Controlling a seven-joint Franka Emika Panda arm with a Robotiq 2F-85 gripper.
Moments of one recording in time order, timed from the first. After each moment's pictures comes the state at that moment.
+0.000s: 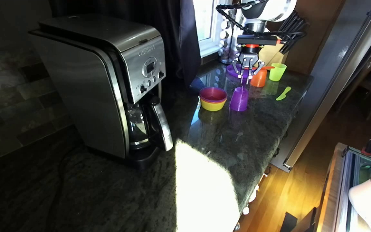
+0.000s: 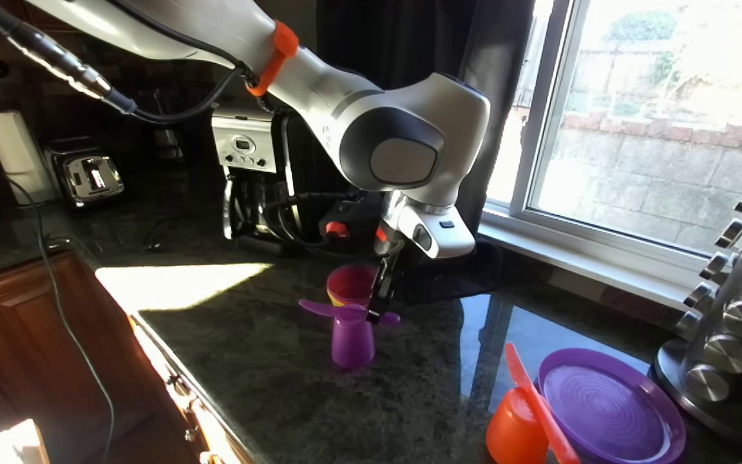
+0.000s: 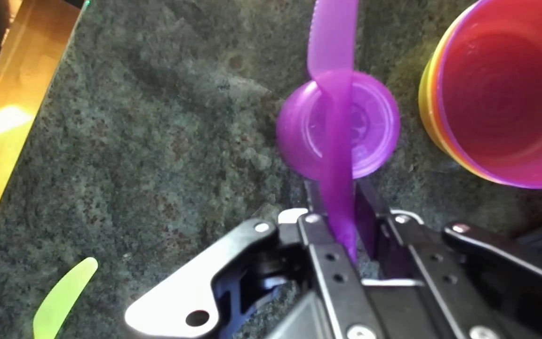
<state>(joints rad) -0.14 0.20 -0.19 -1.99 0.21 1.98 0.65</state>
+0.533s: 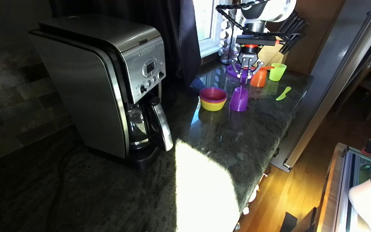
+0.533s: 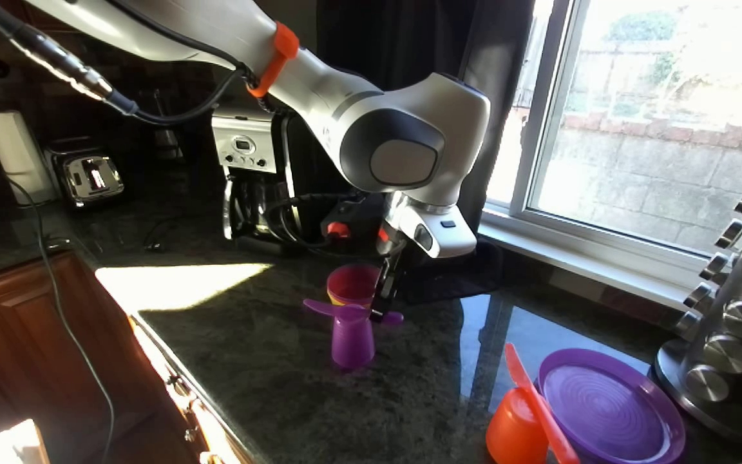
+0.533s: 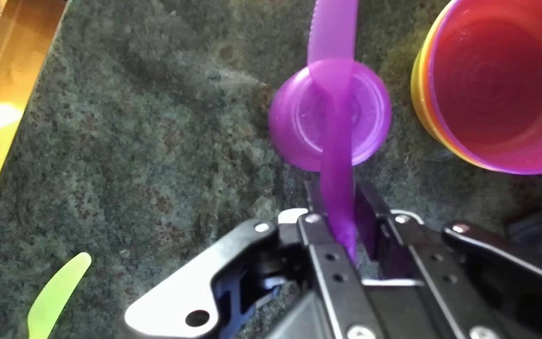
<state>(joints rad) -0.14 0.21 -0.19 -1.99 0.21 2.01 0.66</state>
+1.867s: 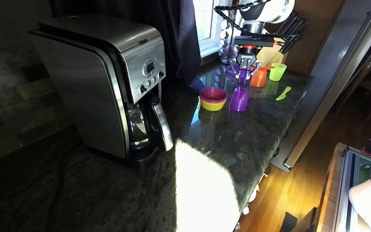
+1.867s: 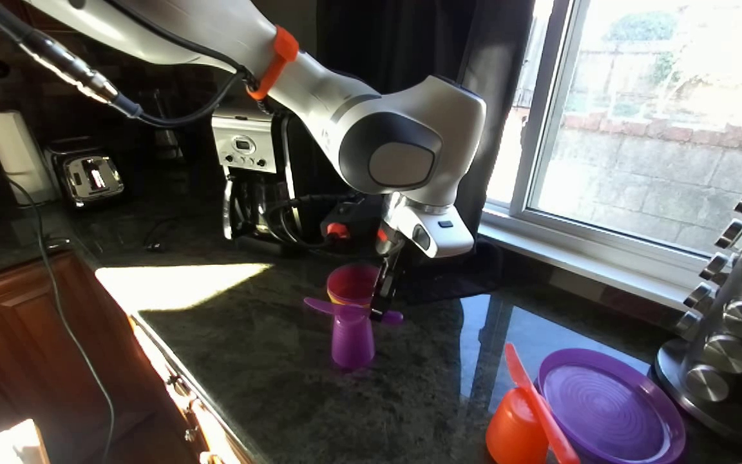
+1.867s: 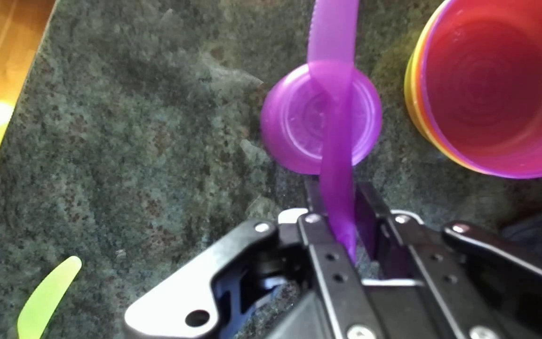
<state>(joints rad) -0.14 0.21 -0.18 -1.99 0.21 2.02 0.67</state>
